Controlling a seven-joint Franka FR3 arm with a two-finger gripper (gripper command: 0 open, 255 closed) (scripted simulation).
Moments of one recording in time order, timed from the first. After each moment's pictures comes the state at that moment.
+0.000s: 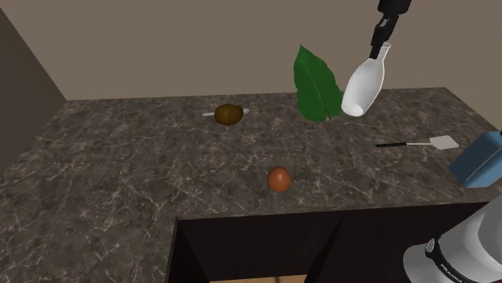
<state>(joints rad) -0.46 -0.08 -0.30 -1.85 -0.04 1.74 -0.68</state>
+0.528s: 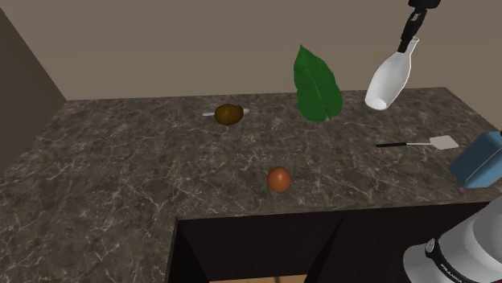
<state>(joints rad) -0.56 0.00 -0.40 -1.76 -0.03 1.72 -0.88</state>
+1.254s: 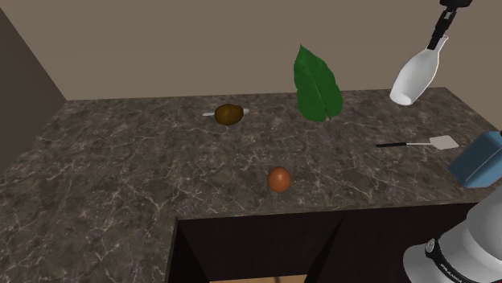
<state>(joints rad) -0.70 0.18 -0.51 -1.57 0.05 1.70 -1.14</state>
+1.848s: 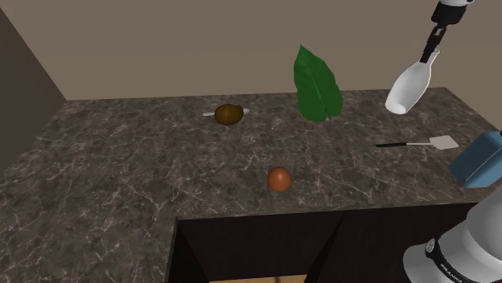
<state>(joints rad) -0.70 0.19 -0.51 -1.68 0.06 1.82 -1.14</state>
